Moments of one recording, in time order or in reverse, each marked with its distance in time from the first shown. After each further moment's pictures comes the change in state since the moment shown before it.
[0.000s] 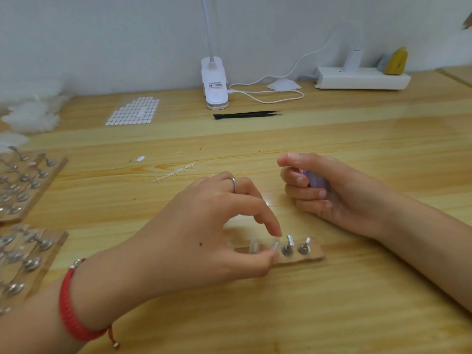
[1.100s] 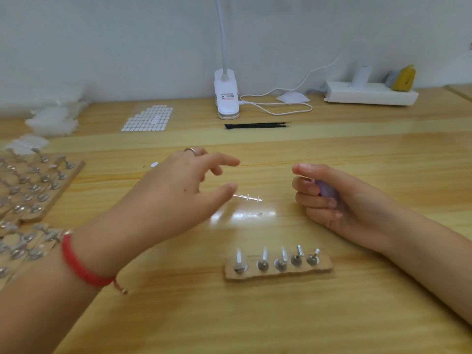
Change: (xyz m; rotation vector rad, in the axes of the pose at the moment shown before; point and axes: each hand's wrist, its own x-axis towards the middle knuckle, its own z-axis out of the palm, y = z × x) left_hand 0.009 -0.036 -0.031 0.178 0.108 -0.350; right_hand 0.000 0.001 0.001 0.067 0.073 -0.008
